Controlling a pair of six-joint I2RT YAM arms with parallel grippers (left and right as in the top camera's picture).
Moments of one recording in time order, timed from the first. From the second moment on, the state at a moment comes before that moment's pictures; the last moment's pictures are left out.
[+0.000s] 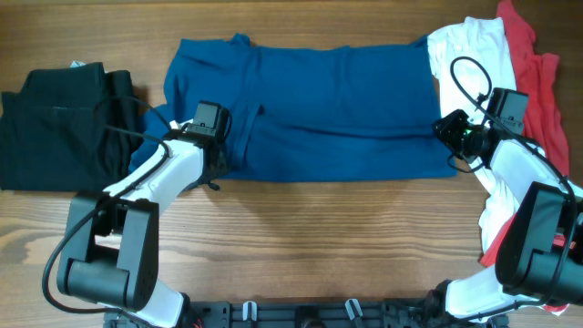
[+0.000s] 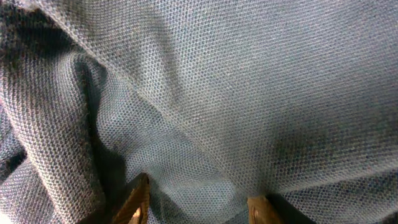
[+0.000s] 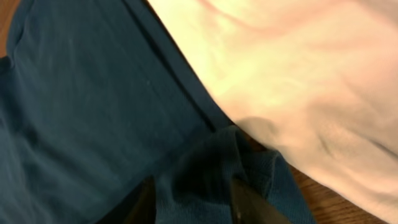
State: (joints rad) left arm -0.23 1.73 0.93 -0.62 -0.26 -0.68; right arm -0.28 1.73 0.91 -0.23 -0.31 0.47
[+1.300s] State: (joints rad) left arm -0.23 1.73 0.93 -0.61 -0.26 -0.68; right arm -0.28 1.74 0.91 -0.02 -0.27 0.44
